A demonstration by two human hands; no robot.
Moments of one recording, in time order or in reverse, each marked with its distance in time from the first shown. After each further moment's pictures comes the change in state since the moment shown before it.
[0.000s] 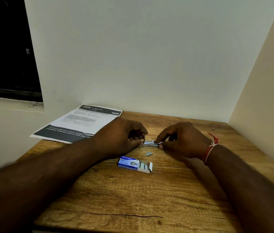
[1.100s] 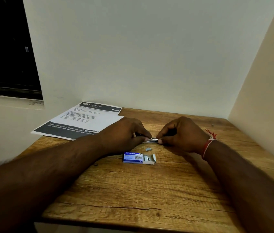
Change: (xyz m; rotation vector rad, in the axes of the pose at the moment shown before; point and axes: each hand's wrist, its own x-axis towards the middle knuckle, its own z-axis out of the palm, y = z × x) left_hand 0.011 -0.008 0.012 0.109 -0.130 0.138; right_hand 0.001 0.001 0.003 0.090 0.012 0.036
